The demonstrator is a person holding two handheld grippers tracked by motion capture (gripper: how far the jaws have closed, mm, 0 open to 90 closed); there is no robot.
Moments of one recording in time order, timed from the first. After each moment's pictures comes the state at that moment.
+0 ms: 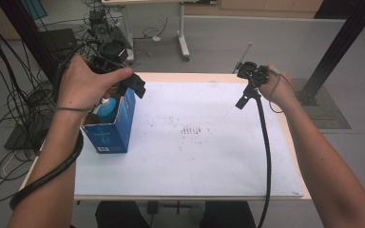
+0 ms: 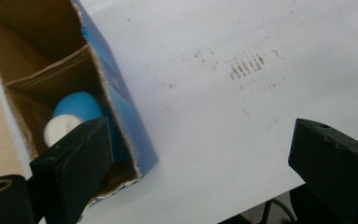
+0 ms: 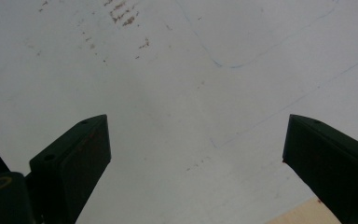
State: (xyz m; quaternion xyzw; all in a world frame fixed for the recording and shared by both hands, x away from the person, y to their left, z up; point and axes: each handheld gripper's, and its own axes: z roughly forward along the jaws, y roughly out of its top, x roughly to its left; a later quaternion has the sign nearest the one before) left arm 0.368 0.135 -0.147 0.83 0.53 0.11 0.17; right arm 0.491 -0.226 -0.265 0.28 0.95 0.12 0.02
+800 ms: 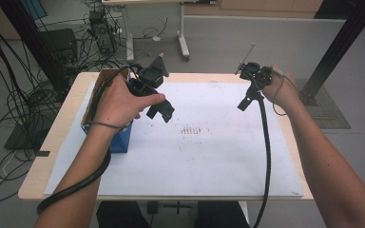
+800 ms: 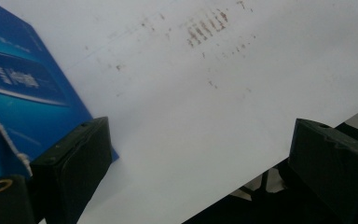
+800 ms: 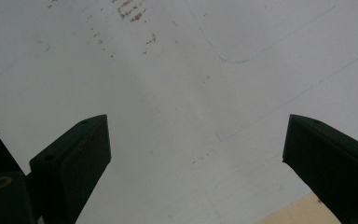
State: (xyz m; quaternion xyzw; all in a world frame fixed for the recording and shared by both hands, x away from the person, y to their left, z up) left arm 0.364 0.076 -0.205 0.87 0.47 0.06 0.12; right arm 0.479 -0.228 -0.259 0.28 0.95 0.12 0.03
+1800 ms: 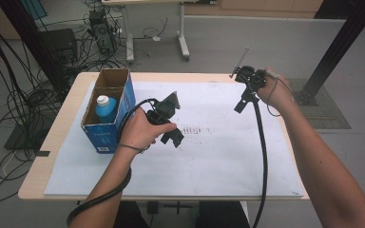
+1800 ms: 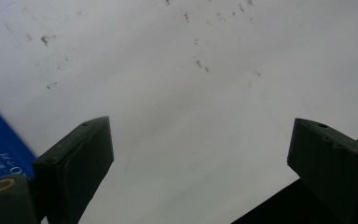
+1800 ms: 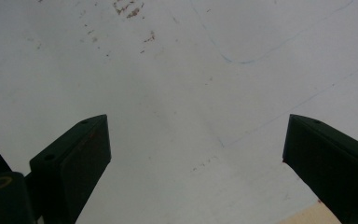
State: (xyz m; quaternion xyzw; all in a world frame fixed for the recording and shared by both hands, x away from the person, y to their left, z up) left arm 0.375 0.059 -0.312 0.88 0.47 0.01 0.09; right arm 0.488 -0.220 -0.276 0.27 0.96 0.10 0.02
